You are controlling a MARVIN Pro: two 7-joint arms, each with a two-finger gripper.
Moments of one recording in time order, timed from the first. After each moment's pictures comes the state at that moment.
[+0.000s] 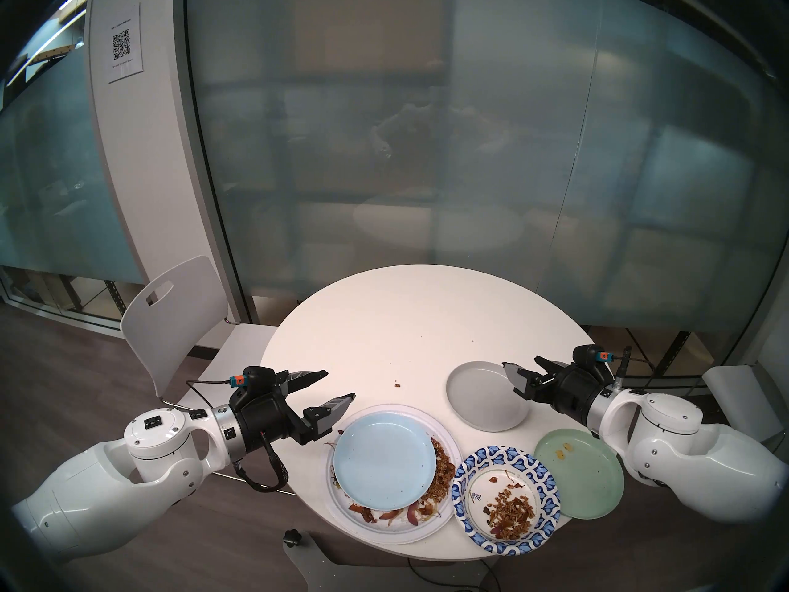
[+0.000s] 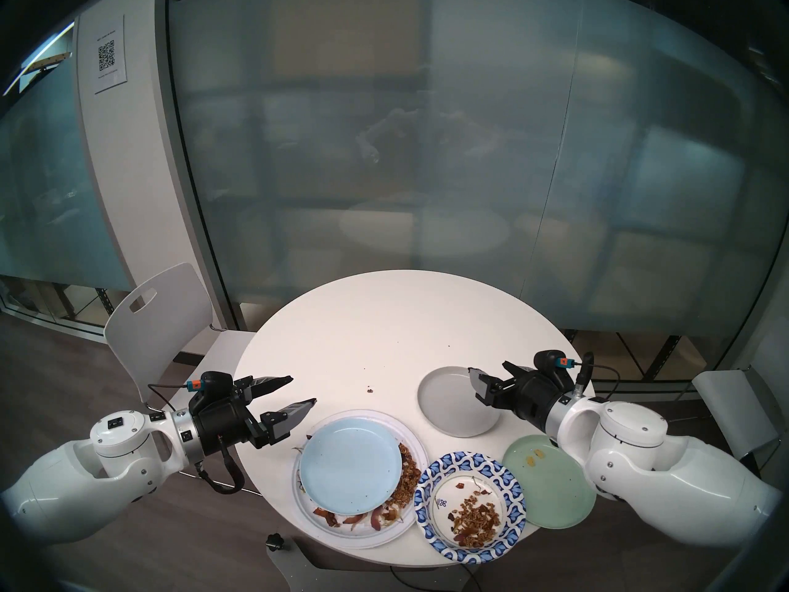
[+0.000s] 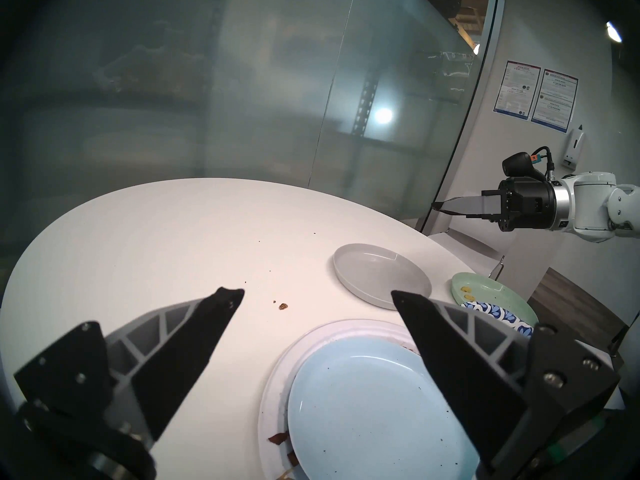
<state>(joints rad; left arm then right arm) 1.94 -0.58 -1.36 -2.03 -0.95 0.04 -0.31 -1.98 -0.38 1.47 -2.09 1.27 0.11 -0.17</state>
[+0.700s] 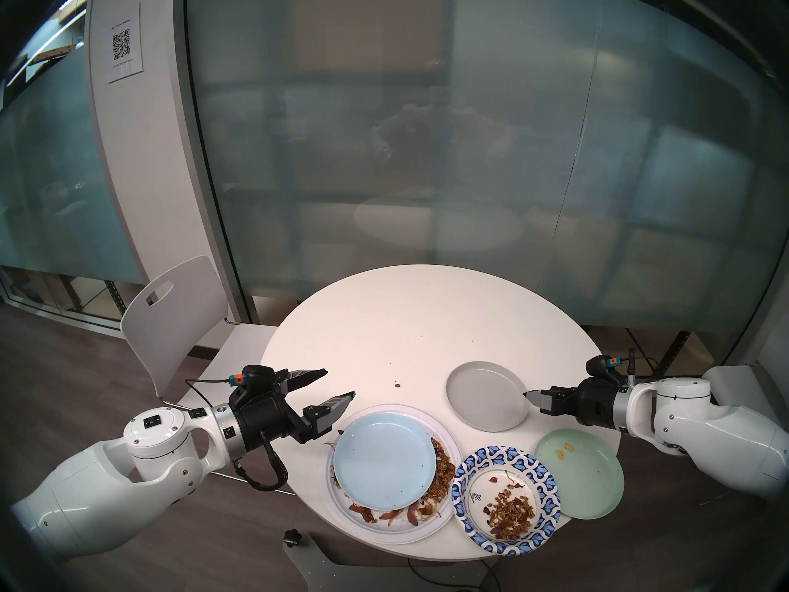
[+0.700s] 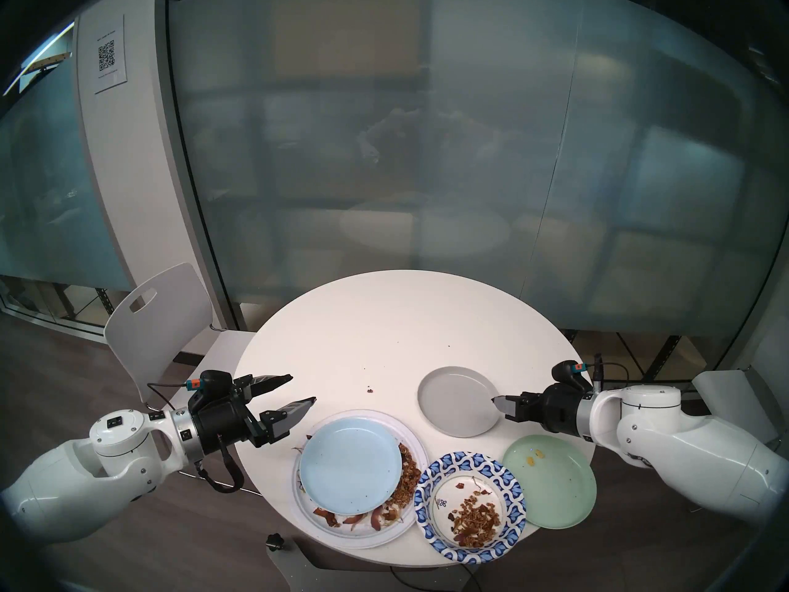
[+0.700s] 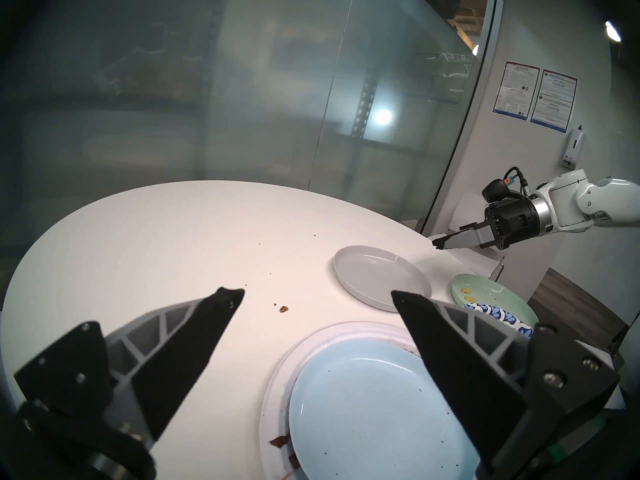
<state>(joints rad) 1.94 -0.57 -1.36 -2.03 -0.95 0.03 -0.31 -1.88 -0.33 1.42 -1.88 1.35 0.38 0.04</state>
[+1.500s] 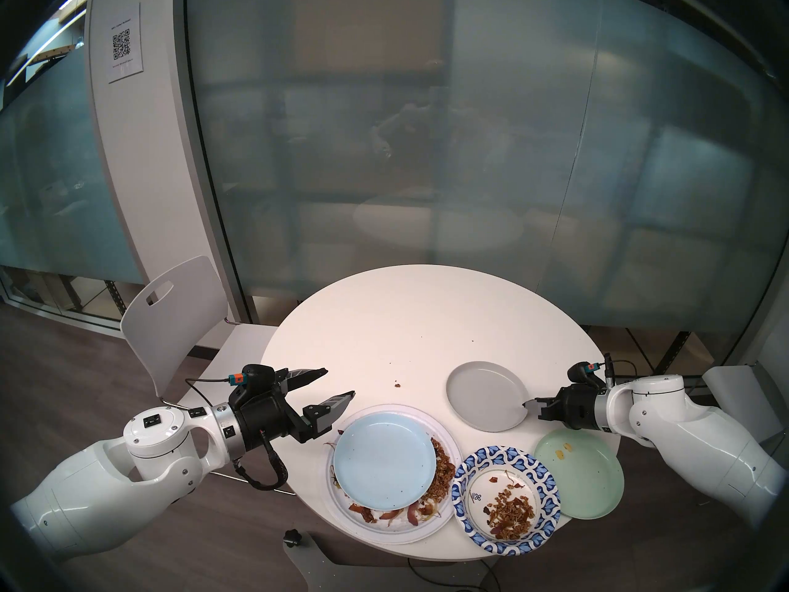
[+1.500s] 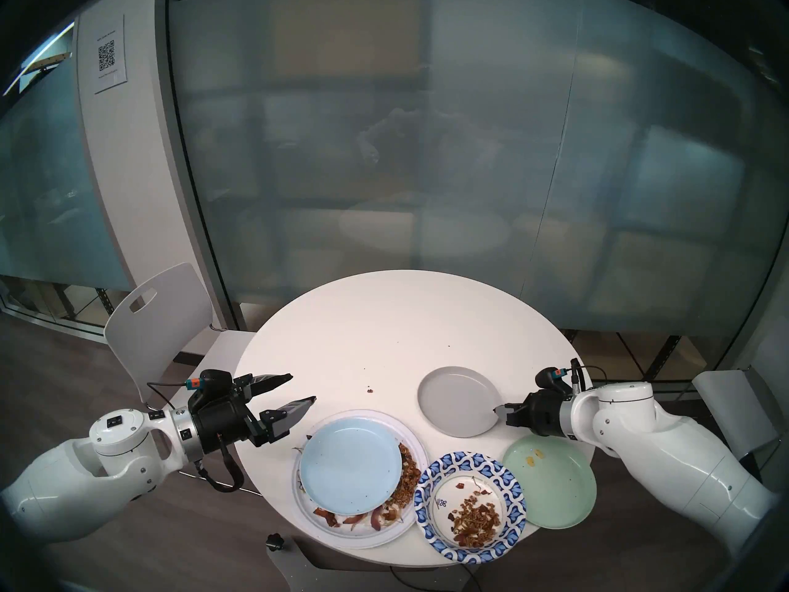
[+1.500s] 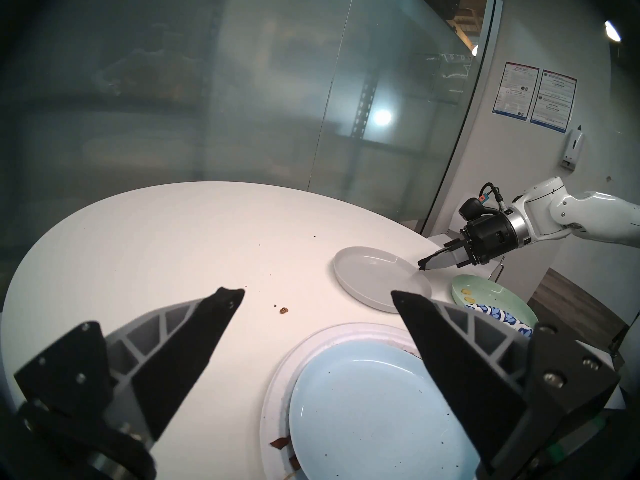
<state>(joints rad) 1.93 -0.57 -1.36 -2.03 -0.95 0.03 -0.31 -1.65 -0.55 1.30 -1.72 1.12 0.60 0.11</state>
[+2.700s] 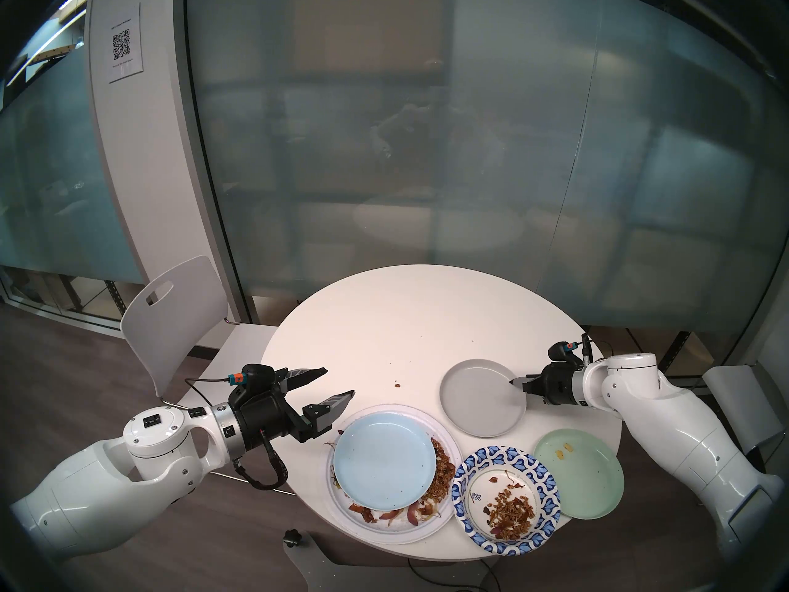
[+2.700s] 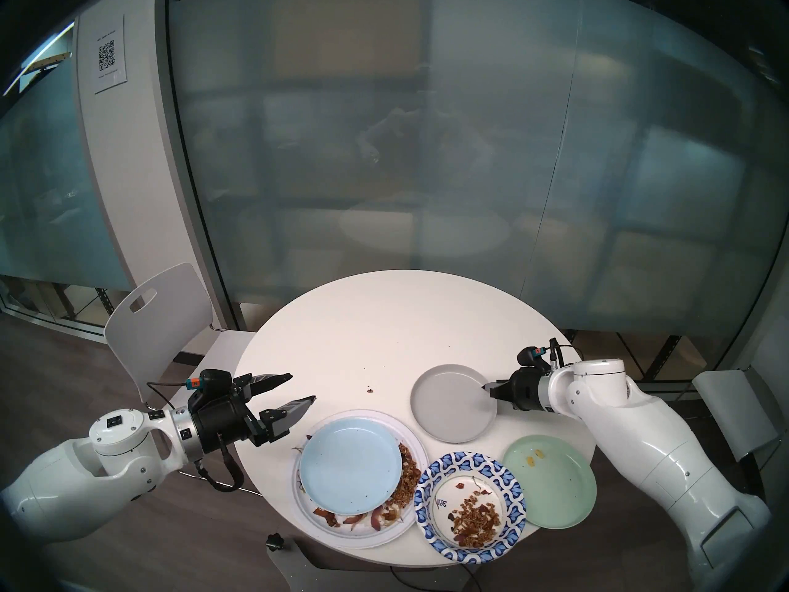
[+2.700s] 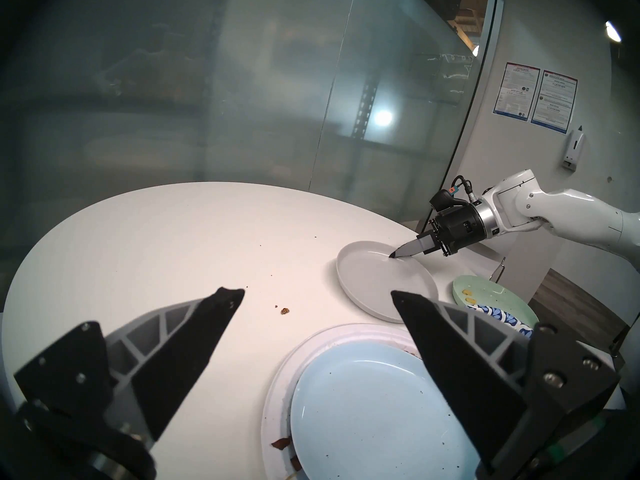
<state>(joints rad) 1.93 -0.57 -1.36 -2.03 -0.95 0.03 -0.31 -1.42 -0.72 1.26 -1.55 1.00 0.67 0.20</state>
